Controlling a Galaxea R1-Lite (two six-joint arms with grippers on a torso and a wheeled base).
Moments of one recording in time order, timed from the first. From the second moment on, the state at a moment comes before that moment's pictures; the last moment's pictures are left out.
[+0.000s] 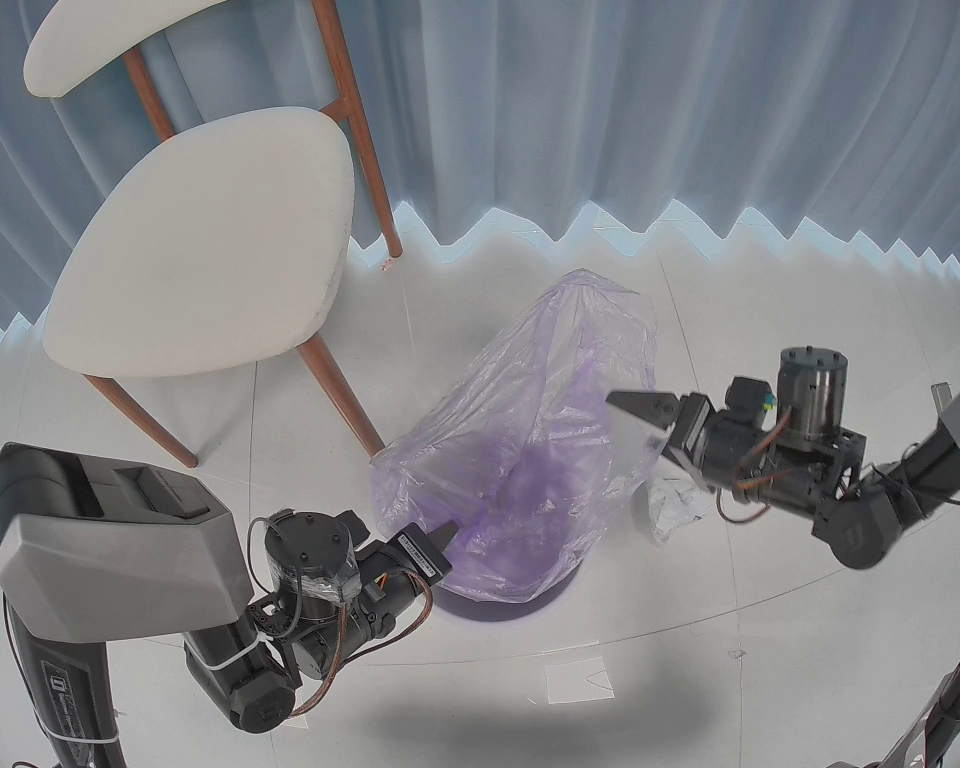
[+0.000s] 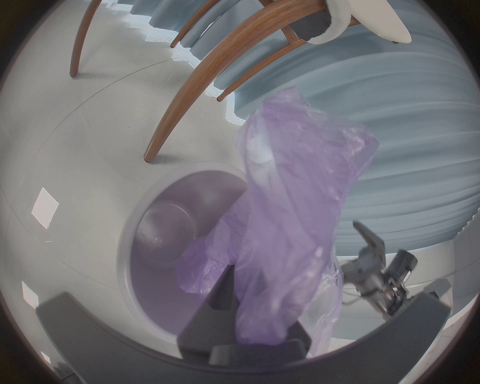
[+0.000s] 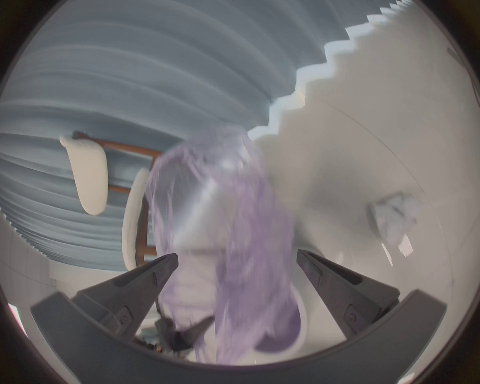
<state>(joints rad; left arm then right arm) -0.64 2.20 -0.47 -1.54 0.06 -0.99 0.40 1.89 -0.78 -0.85 0.27 0.80</state>
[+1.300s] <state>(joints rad) -0.68 2.18 -0.46 -1.54 0.10 -0.96 0.63 1.99 -0.66 -0.94 0.17 0.85</state>
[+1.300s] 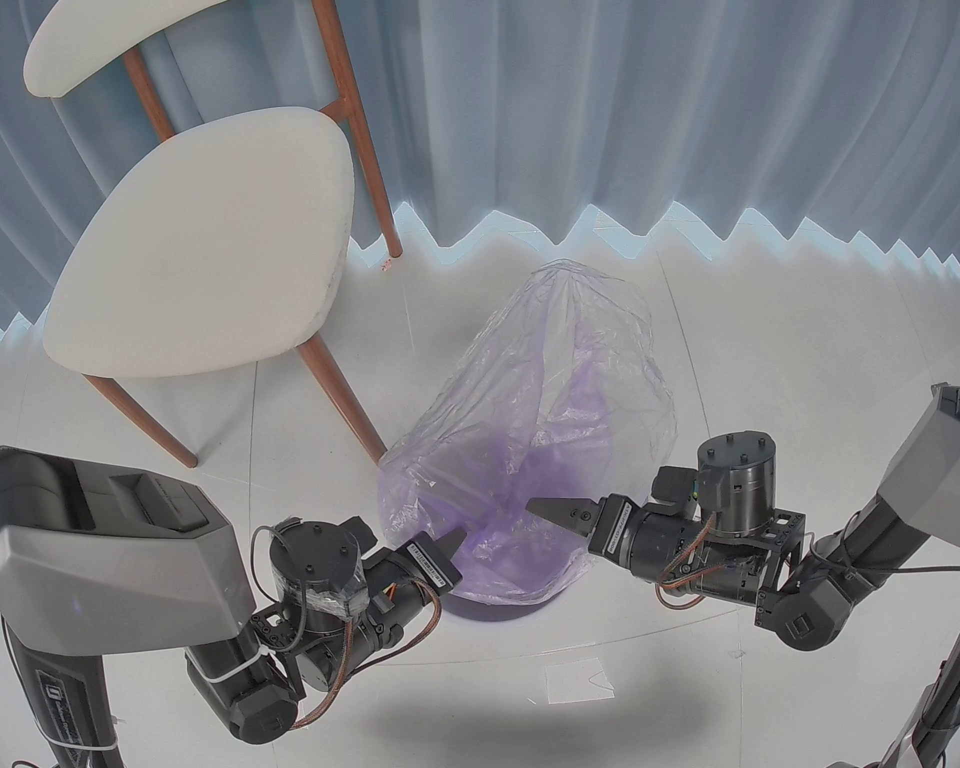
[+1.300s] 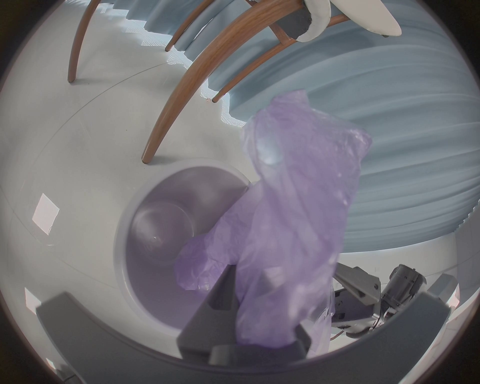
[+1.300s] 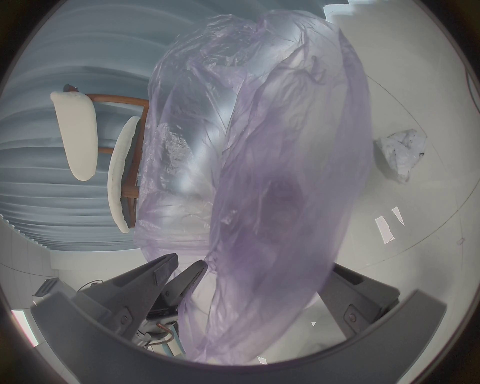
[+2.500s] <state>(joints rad) -0.69 2.18 -0.42 -1.54 0.14 -0.93 0.61 2.04 -0.61 -1.05 0.15 0.85</state>
